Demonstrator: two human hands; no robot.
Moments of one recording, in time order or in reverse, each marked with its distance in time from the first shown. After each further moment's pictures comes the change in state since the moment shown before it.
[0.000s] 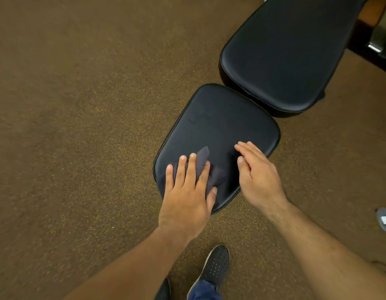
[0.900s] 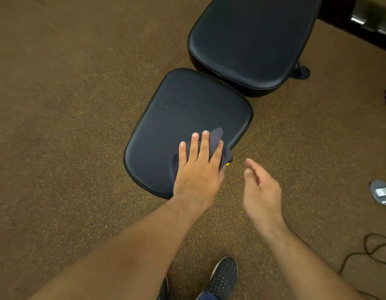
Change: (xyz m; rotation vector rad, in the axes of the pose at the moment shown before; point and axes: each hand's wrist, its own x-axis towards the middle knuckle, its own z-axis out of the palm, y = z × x) left_hand 0.039 0.072 0.010 0.063 -0.039 0.121; right_hand -0.076 0.051 0.001 0.439 0.237 0.433
